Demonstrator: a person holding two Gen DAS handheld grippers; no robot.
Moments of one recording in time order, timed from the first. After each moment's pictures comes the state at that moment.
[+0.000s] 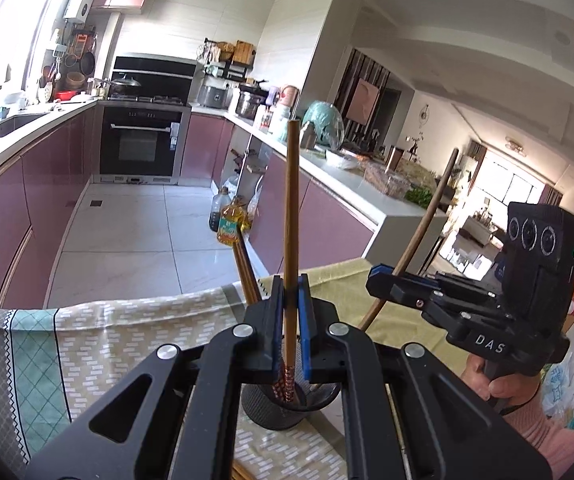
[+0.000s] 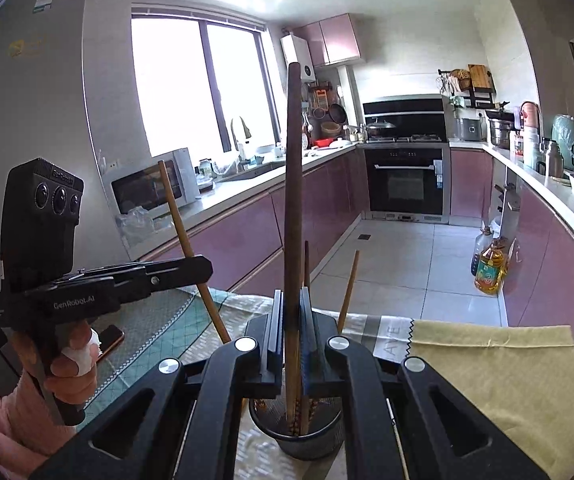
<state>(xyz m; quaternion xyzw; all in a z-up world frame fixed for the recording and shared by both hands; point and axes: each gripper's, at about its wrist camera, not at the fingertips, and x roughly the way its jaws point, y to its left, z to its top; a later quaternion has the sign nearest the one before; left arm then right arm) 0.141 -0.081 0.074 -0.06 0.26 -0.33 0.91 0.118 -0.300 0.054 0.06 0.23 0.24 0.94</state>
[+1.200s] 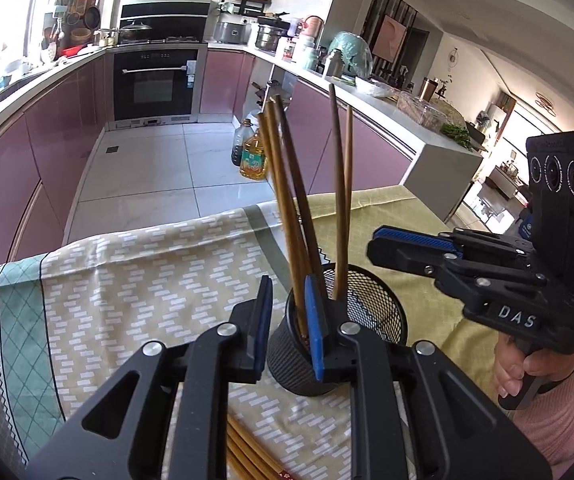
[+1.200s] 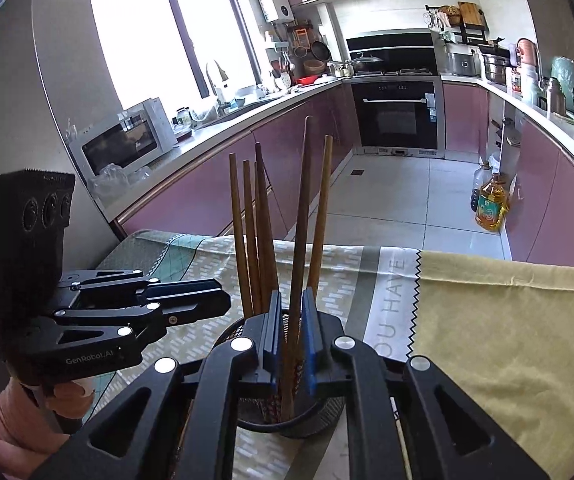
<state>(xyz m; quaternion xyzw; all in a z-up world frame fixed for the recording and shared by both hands) 0.184 -0.106 -0.005 -0.01 0.37 -0.28 0.88 0.161 -0.296 0.004 0.08 0.33 0.23 0.91</state>
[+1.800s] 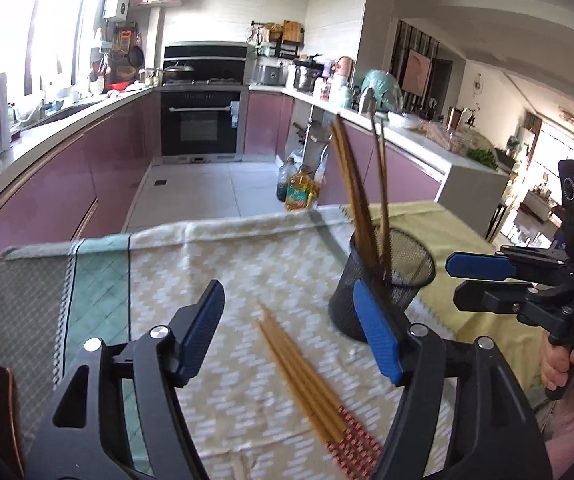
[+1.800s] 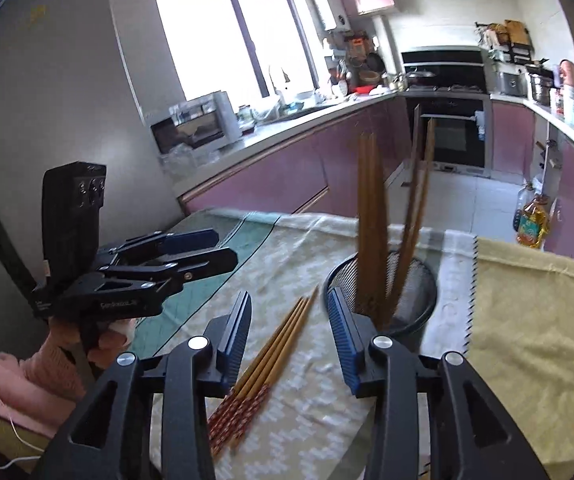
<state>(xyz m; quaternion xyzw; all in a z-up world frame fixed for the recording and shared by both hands) 0.105 -0.029 -0.019 0.00 0.30 -0.21 0.93 0.081 -0.257 -0.009 0.05 0.32 0.33 0.89</state>
